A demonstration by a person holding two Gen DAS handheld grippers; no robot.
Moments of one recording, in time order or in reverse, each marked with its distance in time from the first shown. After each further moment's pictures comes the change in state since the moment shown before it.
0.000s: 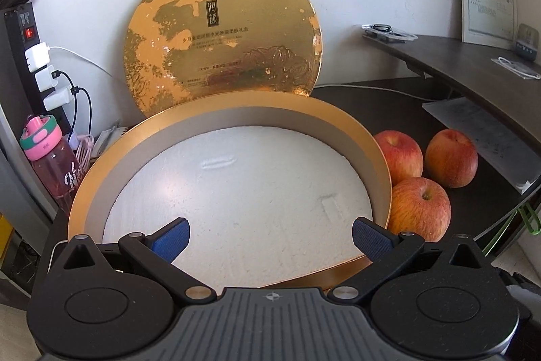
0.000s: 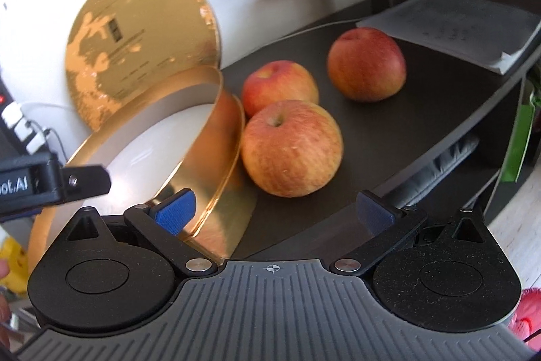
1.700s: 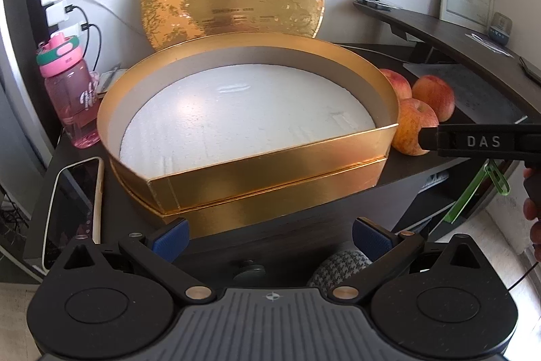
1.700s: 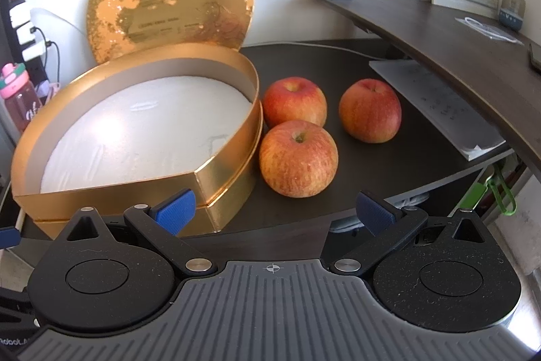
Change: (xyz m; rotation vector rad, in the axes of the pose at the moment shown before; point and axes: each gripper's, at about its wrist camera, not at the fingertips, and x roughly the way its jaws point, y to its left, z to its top) left arm -0.038 0.069 -0.078 -0.005 0.072 -0.154; right arm -0.050 0.071 0.014 -0.368 0.072 -0.174
